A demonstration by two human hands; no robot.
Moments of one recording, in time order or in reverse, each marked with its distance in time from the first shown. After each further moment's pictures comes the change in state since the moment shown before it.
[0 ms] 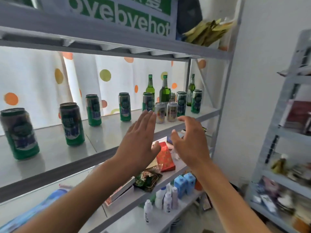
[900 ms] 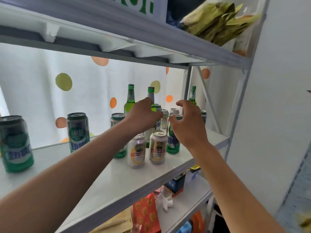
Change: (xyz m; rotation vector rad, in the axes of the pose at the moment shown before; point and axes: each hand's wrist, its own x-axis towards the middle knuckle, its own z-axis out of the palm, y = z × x) left_hand 0.350 -0.071 0.166 -0.435 -0.071 -0.435; right_hand 0.303 0.181 0.114 -0.014 0.020 -0.086
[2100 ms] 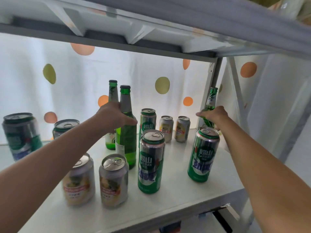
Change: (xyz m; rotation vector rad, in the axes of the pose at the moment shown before) left_hand 0.148 -0.039 0.079 0.030 0.138 -0.518; right_hand 0.273 0.296 0.122 0.056 -0.460 0.567
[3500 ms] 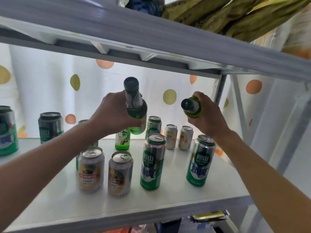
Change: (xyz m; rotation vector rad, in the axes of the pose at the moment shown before) left_hand -0.068 0.015 -0.030 0.163 0.362 0.559; right_hand -0.107 -0.038 -0.032 -0.069 0.154 -1.093
